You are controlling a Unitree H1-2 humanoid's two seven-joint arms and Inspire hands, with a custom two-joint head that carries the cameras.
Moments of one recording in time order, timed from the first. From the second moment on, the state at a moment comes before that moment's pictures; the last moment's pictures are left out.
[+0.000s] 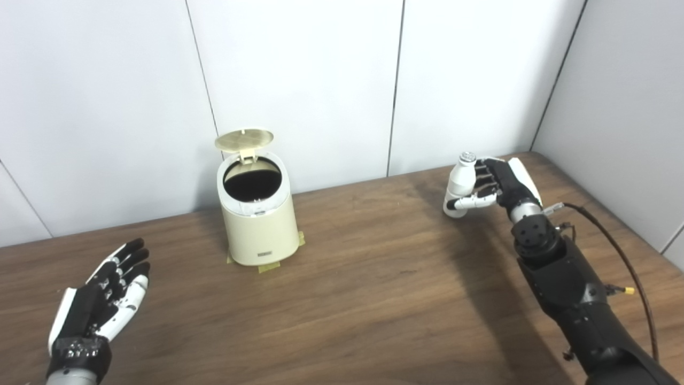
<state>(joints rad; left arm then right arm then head) -0.15 0.20 0.07 -0.32 0.00 0.42 -0.12 -0.47 -0.50 -0.08 0.45 -0.28 0.23 -0.11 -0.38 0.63</state>
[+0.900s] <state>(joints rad) -0.14 0.22 0.07 -0.32 0.00 0.42 -0.13 -0.45 -0.45 -0.10 0.36 -0.27 0.18 -0.23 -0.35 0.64</state>
